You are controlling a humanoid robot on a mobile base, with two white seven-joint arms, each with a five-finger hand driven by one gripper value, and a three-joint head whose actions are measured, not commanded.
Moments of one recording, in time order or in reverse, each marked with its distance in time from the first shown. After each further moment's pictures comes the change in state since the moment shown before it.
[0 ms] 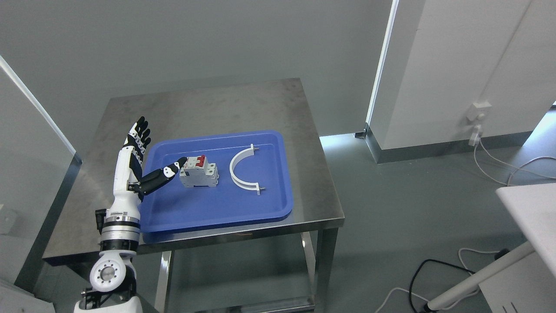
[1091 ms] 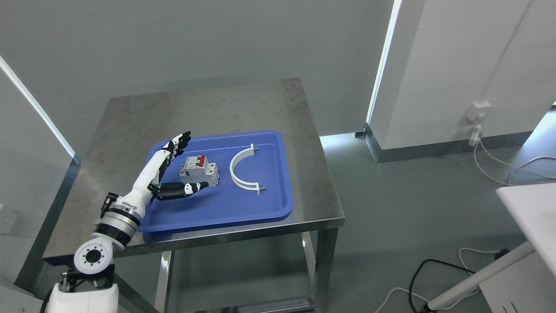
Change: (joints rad) left arm -0.071 0.148 -0.056 0.046 -0.186 0.087 -0.400; right arm 0.000 0.000 0.000 0.000 0.000 0.000 0.000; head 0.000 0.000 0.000
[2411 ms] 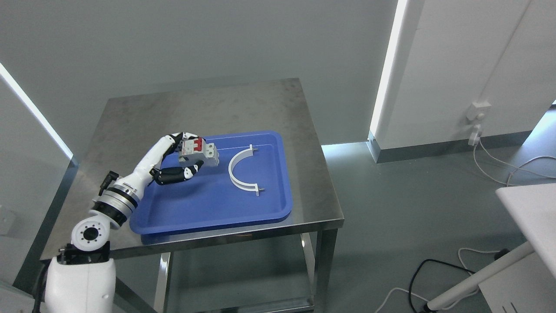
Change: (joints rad) left arm -0.150 -0.031 0.094 0.117 -0.078 -0.161 -0.048; right arm 0.000 0.000 0.000 0.000 0.000 0.000 -0.002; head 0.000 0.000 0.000
